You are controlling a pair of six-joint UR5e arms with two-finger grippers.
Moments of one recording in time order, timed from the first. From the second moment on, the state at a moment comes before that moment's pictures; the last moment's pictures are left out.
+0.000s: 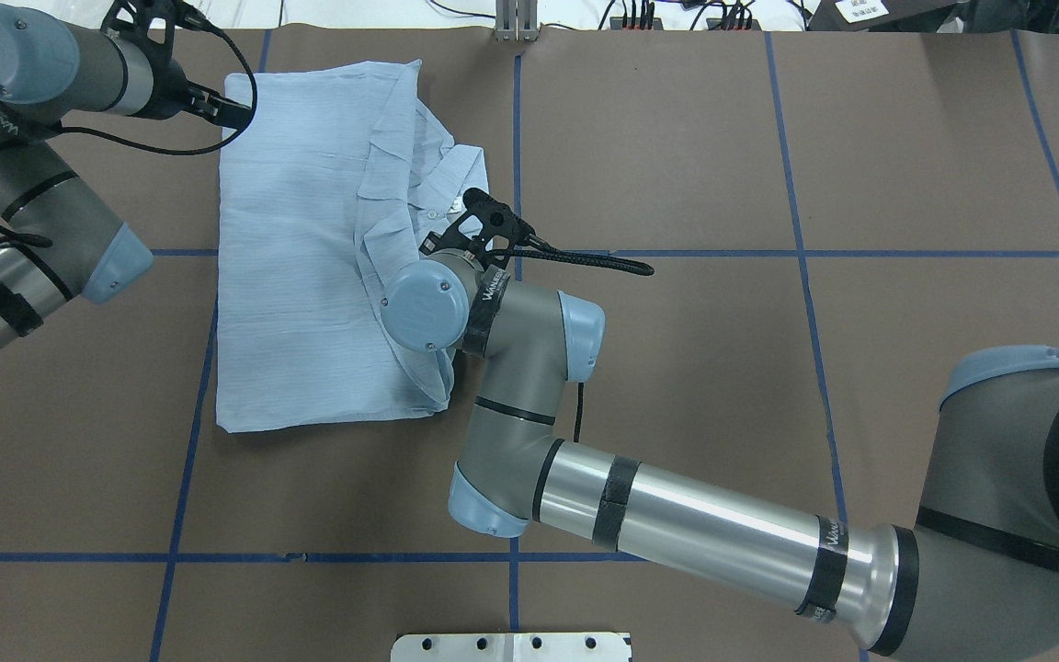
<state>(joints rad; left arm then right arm) -0.98 -2.11 -1.25 -2.37 -1.79 -0.50 0.41 -0.53 1.06 -1.28 1.25 1.91</state>
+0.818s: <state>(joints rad) -0.98 -2.06 -1.31 -2.37 -1.80 -0.50 0.41 -0.66 1.30 -1.39 1.27 1.79</state>
